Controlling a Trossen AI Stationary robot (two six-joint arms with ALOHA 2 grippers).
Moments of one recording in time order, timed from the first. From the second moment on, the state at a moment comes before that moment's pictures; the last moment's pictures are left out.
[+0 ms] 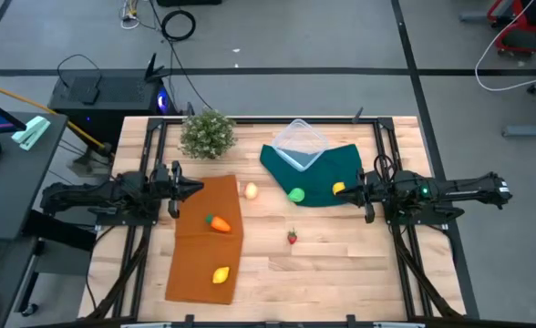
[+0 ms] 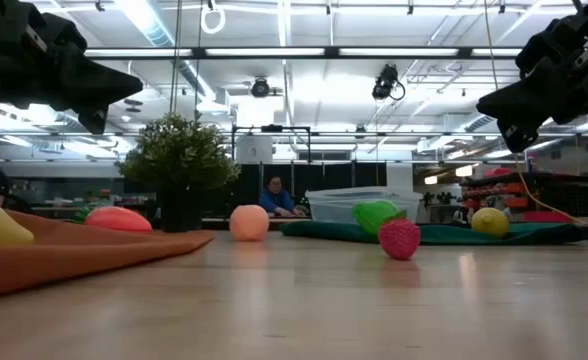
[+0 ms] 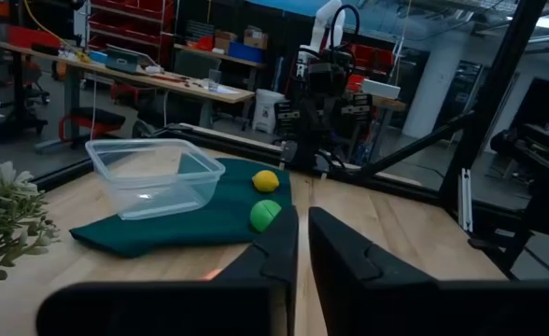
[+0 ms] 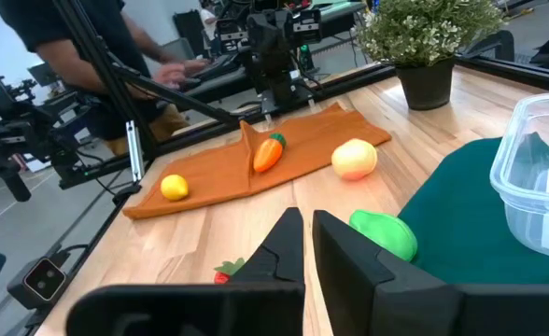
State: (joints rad) left arm 0.00 0.01 0.01 0.06 -0.15 -0.24; right arm 0.02 0.14 0.04 -0.01 0.00 0.33
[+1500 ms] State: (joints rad) left arm 0.00 0.01 0.01 0.06 -0.15 -0.24; right arm 0.02 0.14 0.04 -0.01 0.00 0.33
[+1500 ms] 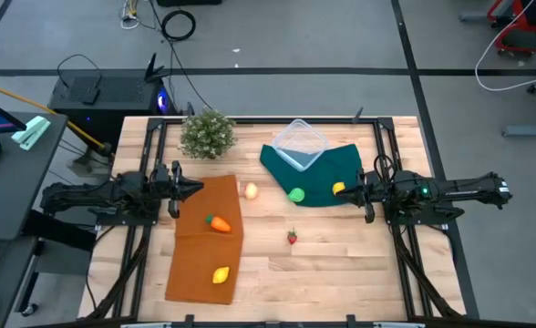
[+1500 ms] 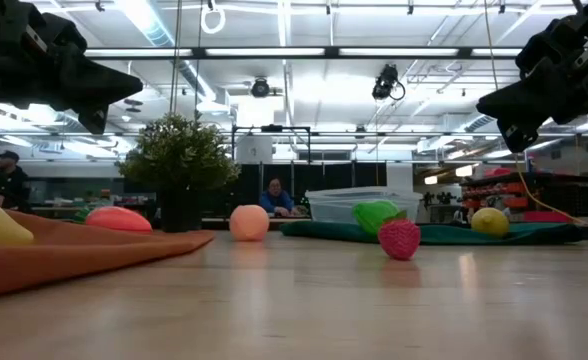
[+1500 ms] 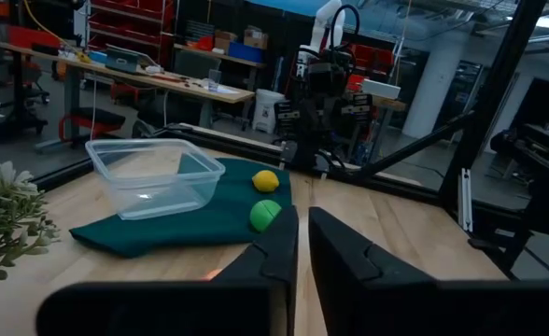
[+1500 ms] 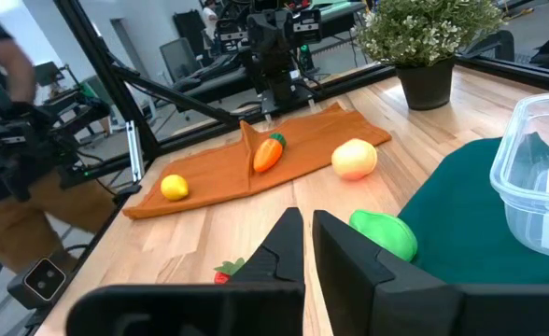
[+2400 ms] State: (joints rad) left arm 0.00 0.01 0.01 0.06 -0.15 -0.24; right arm 0.02 0.14 0.04 -0.01 0.00 0.33
